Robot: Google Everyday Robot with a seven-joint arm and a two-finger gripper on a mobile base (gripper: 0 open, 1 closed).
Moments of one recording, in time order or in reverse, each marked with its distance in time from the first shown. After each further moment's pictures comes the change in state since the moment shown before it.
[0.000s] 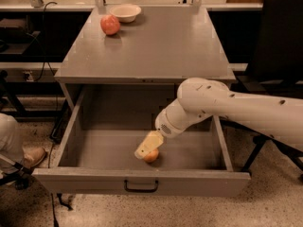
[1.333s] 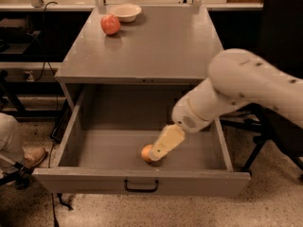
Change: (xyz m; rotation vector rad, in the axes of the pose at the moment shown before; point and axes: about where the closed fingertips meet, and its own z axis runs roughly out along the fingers) arm 0.004 0.042 -0.115 -0.034 -0.014 -0.077
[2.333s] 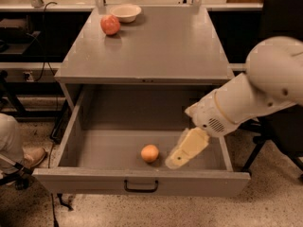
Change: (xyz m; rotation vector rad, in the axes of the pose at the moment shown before) arm 0.020 0.028 -0.059 -0.042 -0.029 -0.045
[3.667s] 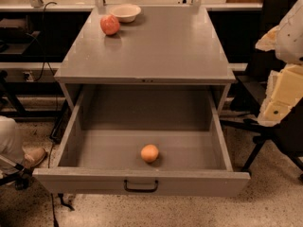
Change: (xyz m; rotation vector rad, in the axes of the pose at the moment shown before) arm 0.012 -0.042 -0.208 0.289 0.371 -0.237
